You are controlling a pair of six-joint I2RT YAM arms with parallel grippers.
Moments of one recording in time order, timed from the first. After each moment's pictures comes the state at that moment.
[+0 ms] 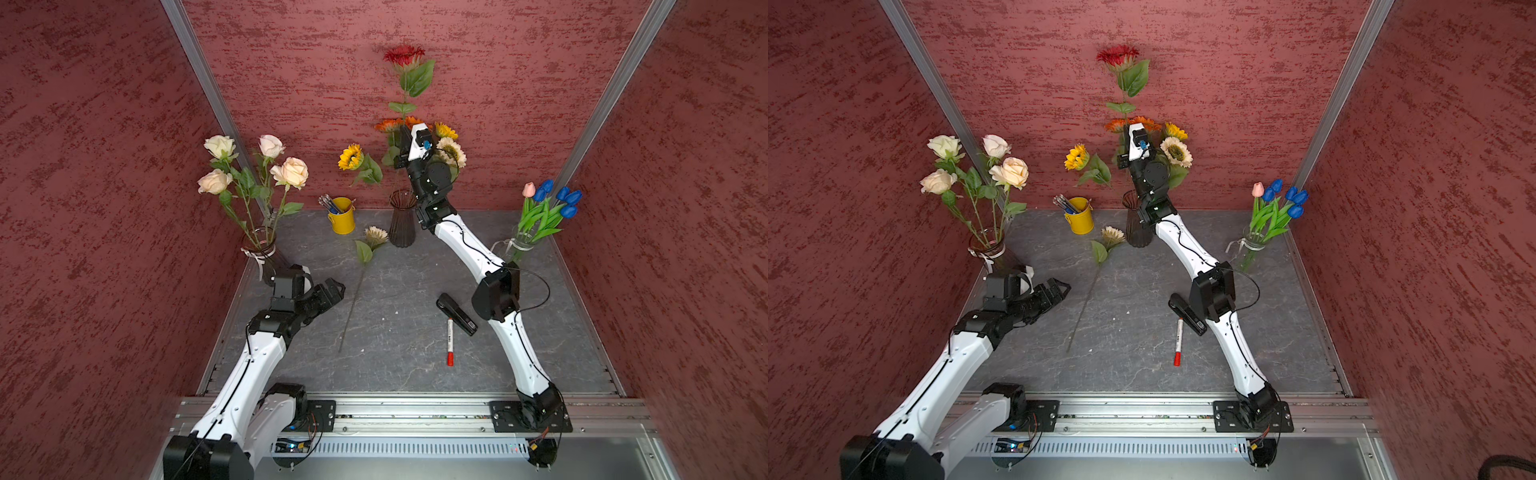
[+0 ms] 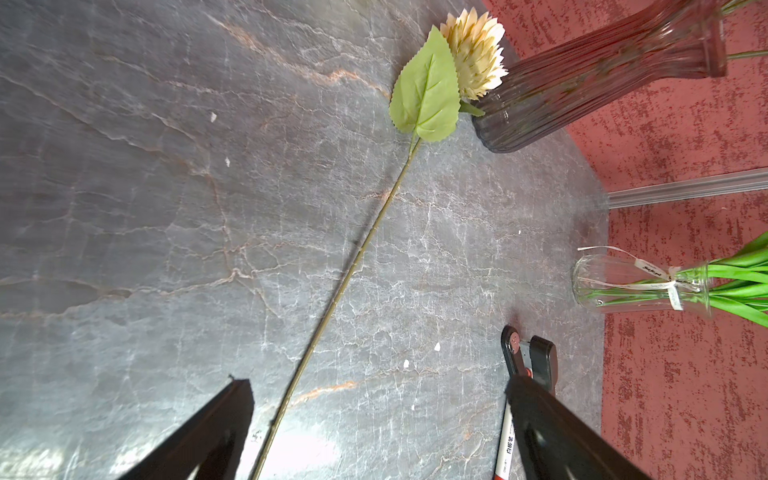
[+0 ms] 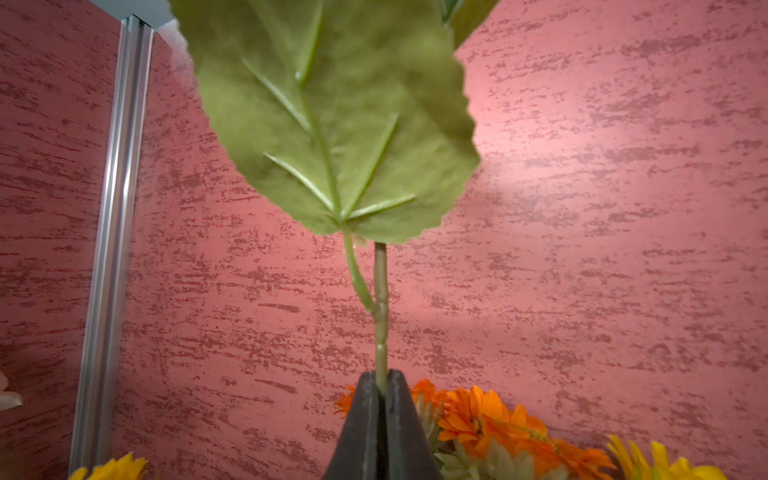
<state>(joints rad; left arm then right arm) -0.09 0.94 0.64 -0.49 0.29 -0.71 0.52 2.49 2.56 0.54 0.14 -0.10</state>
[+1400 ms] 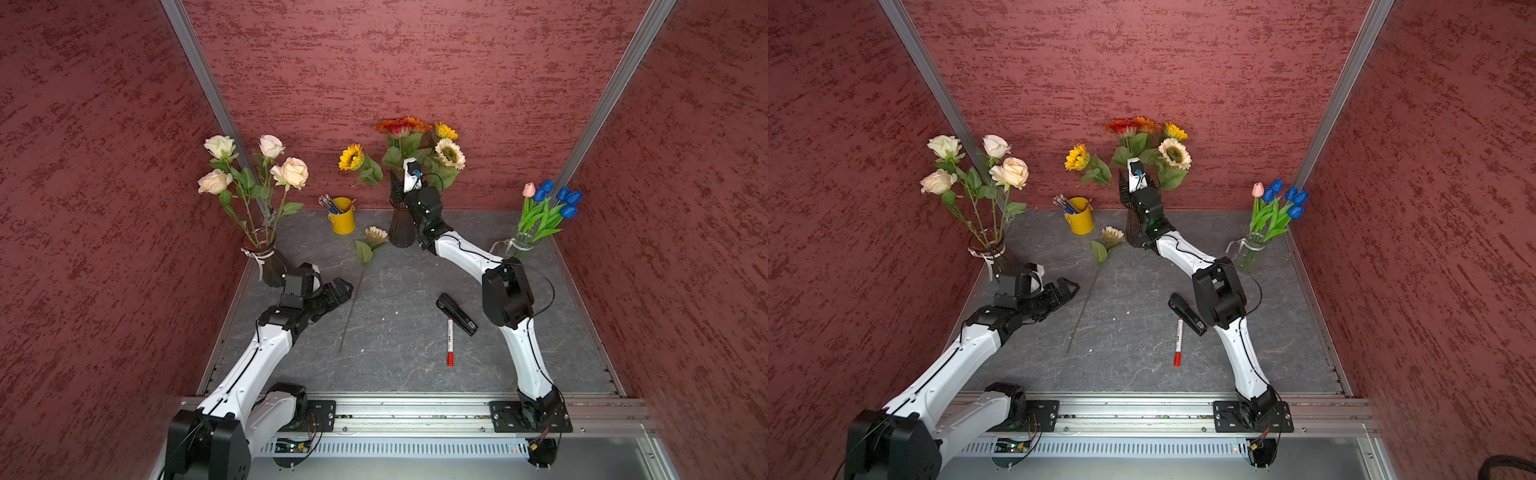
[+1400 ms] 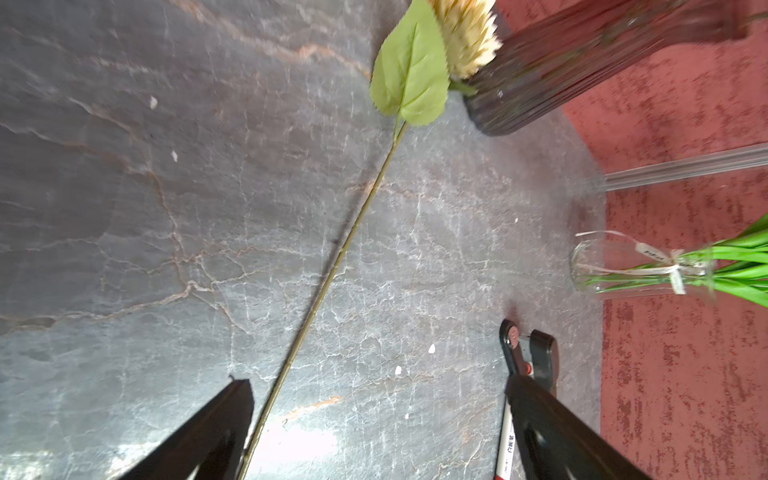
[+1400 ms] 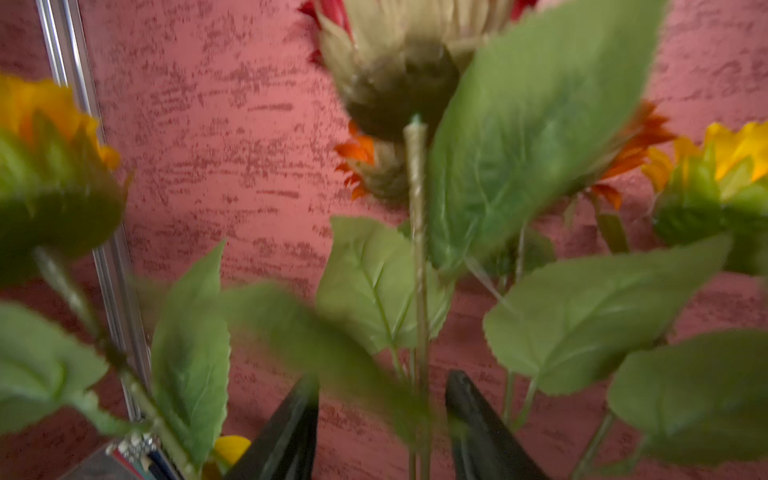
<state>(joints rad) -0.16 1.03 0.62 -0.39 0.29 -0.72 0.56 2.30 1.96 0.59 0.19 -0.03</state>
